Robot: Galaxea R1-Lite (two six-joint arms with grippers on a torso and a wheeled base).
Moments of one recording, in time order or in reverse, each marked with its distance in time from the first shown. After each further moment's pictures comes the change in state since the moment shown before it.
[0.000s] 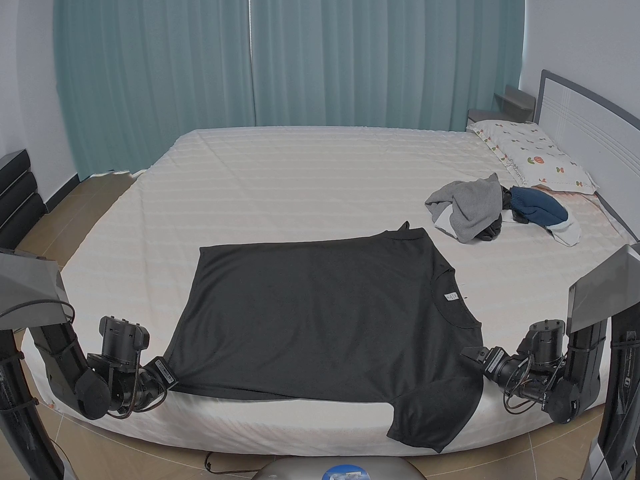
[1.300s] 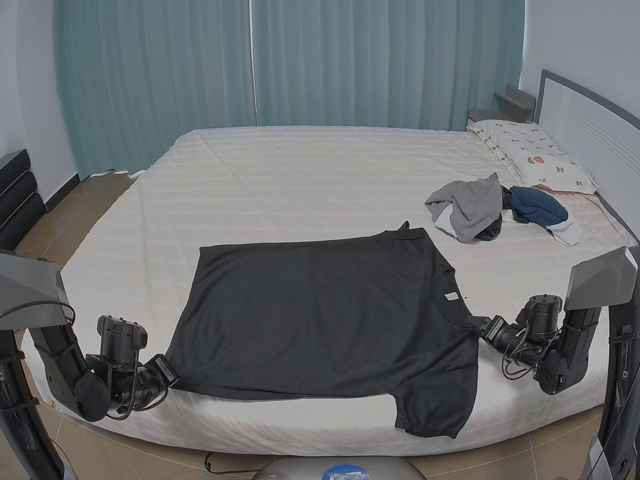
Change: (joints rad) left arm 0.003 0.003 0.018 -0.066 -0.042 -0.005; right arm -0.126 0.049 -0.243 0.087 0.067 -0.100
